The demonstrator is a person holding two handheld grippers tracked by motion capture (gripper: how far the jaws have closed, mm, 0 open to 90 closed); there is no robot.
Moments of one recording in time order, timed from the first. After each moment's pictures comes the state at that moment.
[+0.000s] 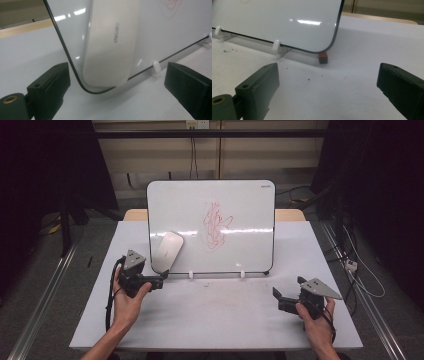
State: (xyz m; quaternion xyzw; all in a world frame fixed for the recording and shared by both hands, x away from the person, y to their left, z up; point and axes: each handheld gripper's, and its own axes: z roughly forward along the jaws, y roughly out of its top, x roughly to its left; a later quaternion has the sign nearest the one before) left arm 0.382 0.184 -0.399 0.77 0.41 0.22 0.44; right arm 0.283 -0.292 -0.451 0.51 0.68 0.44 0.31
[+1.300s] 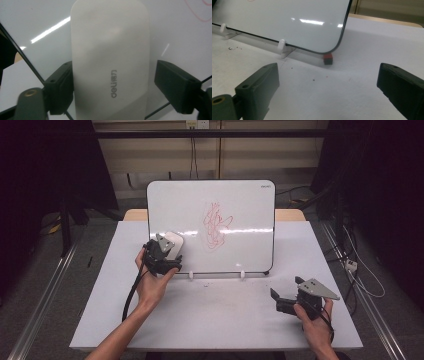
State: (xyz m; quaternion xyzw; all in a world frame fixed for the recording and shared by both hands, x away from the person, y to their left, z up) left arm 0.423 0.122 -0.397 0.81 0.39 0.31 0.31; right arm 0.282 -0.286 -0.450 0.49 0.68 0.44 0.31
